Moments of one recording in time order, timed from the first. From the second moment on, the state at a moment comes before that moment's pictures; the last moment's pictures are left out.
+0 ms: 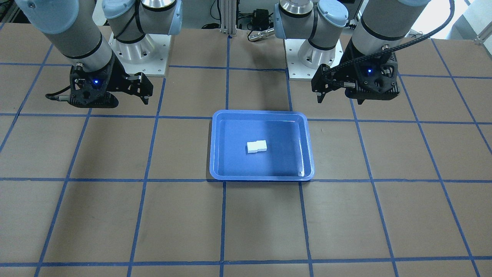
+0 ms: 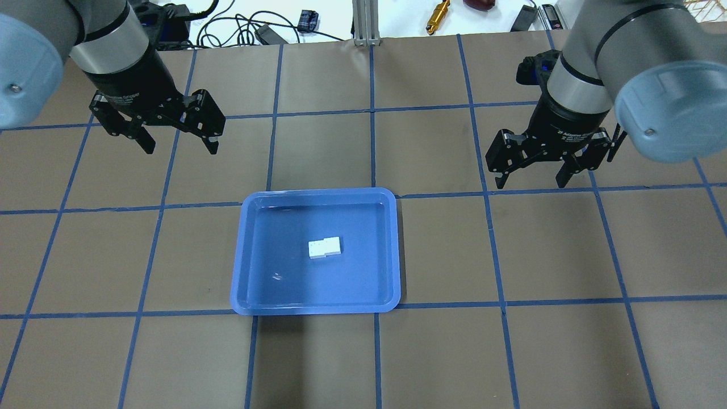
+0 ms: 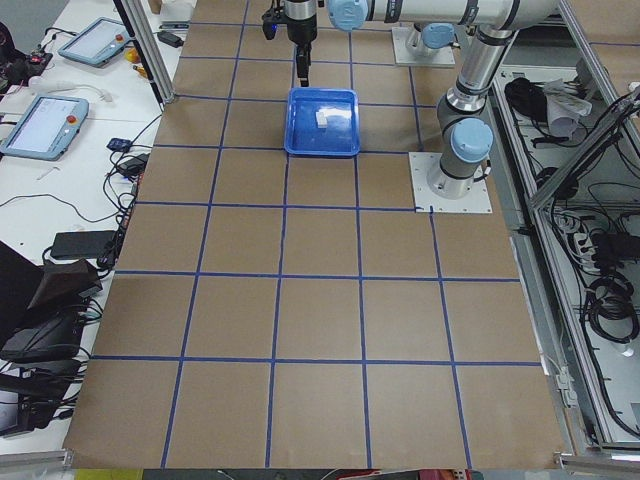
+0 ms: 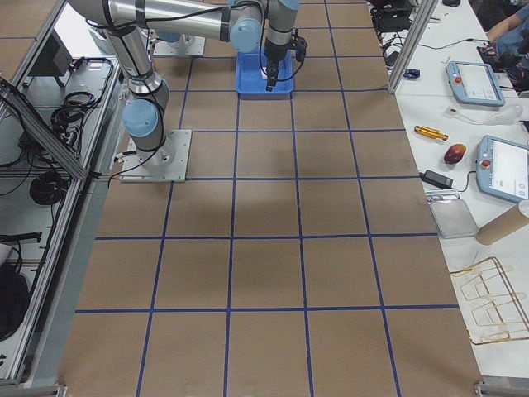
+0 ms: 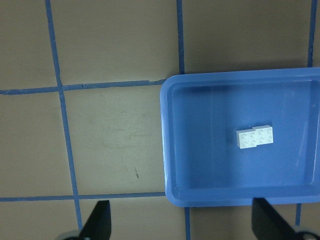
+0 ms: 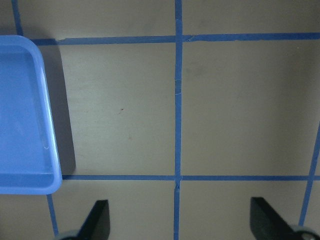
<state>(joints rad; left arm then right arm) -1.55 -1.59 -1.55 -1.64 1.61 0.06 1.54 -1.59 1.74 -1.58 -1.53 -0.02</state>
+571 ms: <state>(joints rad) -1.55 -1.59 -1.55 -1.64 1.60 0.06 1.54 -1.59 1.74 -1.58 -1.53 -0.03</state>
